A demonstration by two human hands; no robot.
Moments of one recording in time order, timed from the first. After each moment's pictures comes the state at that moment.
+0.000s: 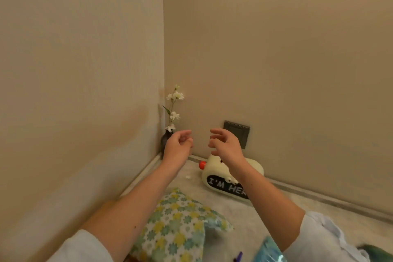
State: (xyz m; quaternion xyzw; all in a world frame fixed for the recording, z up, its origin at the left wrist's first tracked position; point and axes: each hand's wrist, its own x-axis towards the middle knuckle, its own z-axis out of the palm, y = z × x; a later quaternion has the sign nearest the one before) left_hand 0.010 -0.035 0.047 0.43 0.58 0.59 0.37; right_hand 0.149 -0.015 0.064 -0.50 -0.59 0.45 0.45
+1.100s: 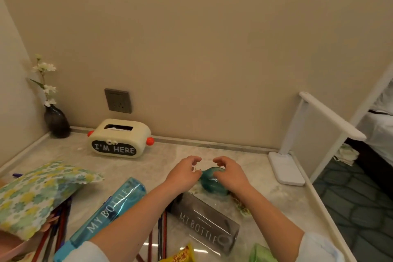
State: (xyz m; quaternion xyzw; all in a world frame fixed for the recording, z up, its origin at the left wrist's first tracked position) left_hand 0.367 -0.129 -0.033 0.68 0.57 0.24 0.38; right_hand 0.529 -0.144 -0.033 -0.71 -0.58 0.29 0.26
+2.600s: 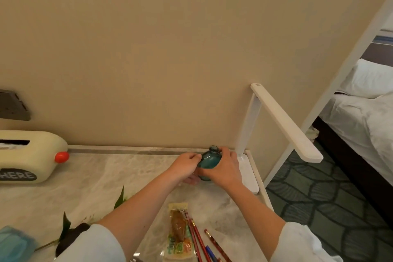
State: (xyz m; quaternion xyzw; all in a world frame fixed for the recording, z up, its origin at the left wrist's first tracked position) left_hand 0.566 -0.039 -0.039 0.57 0.55 0.17 0.58; right_hand 0.695 -0.077 -0.059 -0.78 -0.50 0.23 0.28
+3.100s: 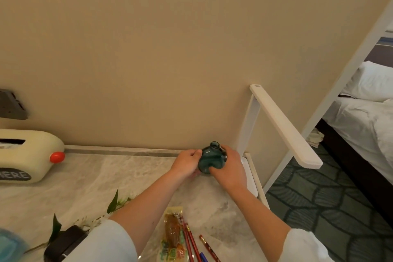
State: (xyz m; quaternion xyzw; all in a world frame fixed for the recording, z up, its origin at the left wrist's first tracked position) left_hand 0.589 -0.027 -0.051 0.58 0.55 0.26 0.54; right_hand 0.720 -0.075 -0.066 -0.75 -0.52 0.21 0.35
